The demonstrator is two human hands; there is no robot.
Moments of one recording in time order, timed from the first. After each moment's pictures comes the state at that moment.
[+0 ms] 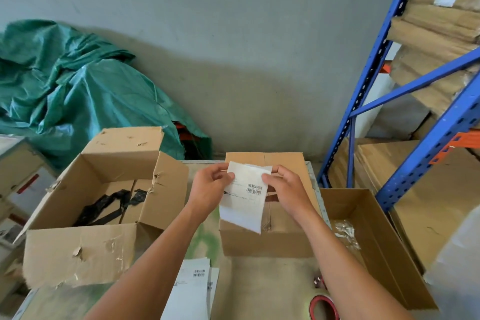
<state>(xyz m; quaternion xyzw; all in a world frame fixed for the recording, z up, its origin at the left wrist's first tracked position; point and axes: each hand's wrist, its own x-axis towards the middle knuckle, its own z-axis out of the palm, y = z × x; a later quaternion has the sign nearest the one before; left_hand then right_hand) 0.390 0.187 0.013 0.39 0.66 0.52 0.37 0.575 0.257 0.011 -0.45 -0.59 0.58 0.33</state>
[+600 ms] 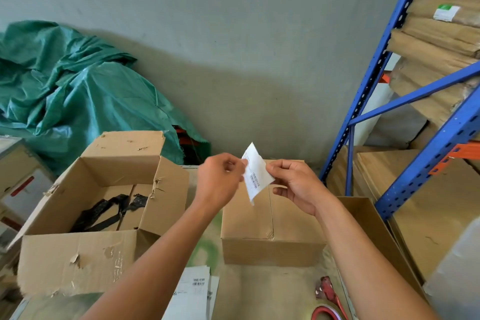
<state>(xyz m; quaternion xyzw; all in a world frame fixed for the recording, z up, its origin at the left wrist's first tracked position) 0.401 0.196 0.058 0.43 0.71 0.51 0.23 0.576 0.277 0.058 -0.40 -0.53 0.69 0.27</state>
